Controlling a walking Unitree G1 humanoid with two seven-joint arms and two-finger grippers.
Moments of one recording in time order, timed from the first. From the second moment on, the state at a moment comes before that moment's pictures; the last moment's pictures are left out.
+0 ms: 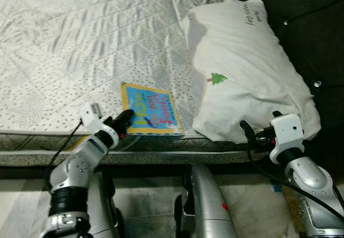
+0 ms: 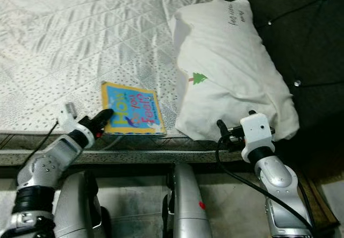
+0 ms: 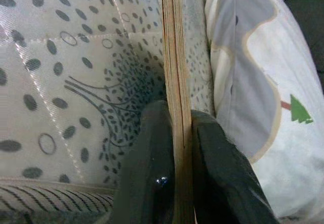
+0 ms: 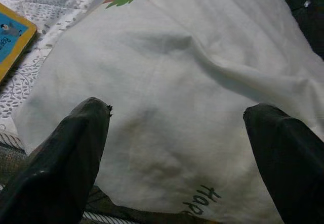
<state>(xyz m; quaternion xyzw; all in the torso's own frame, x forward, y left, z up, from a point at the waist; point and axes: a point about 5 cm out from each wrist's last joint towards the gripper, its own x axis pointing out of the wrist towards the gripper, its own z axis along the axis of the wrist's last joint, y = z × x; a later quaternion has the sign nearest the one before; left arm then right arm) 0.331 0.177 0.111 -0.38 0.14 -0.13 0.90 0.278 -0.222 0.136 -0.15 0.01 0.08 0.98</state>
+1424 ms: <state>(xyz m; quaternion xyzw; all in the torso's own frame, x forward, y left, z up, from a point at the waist) 0.371 0.187 0.125 -0.27 0.13 -0.23 0.93 0.278 -0.208 0.141 -0.14 0.00 0.10 0.98</state>
